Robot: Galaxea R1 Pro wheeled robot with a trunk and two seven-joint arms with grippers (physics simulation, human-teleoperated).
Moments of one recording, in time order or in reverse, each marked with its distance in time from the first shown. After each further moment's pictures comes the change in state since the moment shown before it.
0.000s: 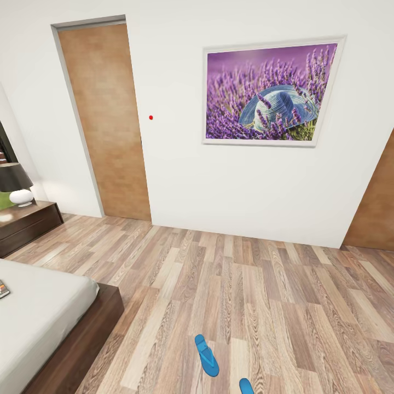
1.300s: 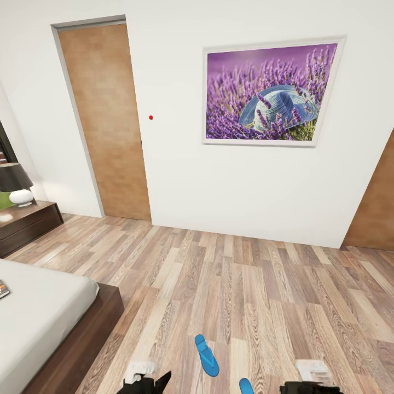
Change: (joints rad) left arm 0.000 -0.026 0.079 -0.458 0.042 0.454 -0.490; right arm -0.029 -0.092 0.015 -0.623 0.009 0.849 0.000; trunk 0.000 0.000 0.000
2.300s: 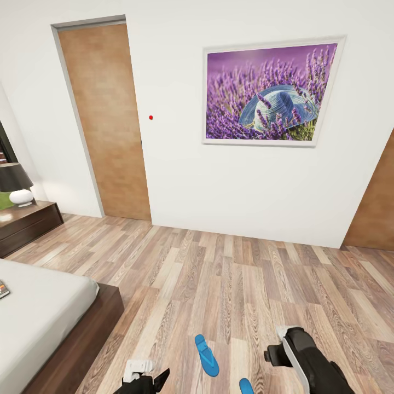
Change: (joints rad) left arm 0.000 0.001 0.010 -0.002 0.008 -0.019 0.000; right arm -0.369 0.033 0.031 0.386 0.052 0.132 0.031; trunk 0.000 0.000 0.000
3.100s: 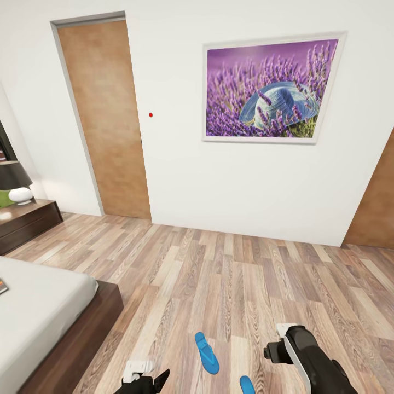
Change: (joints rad) left arm 0.000 -0.001 0.000 0.003 -0.002 0.001 0.008; right arm 0.000 -0.008 0.001 -0.020 0.008 0.001 0.033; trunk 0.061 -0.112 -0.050
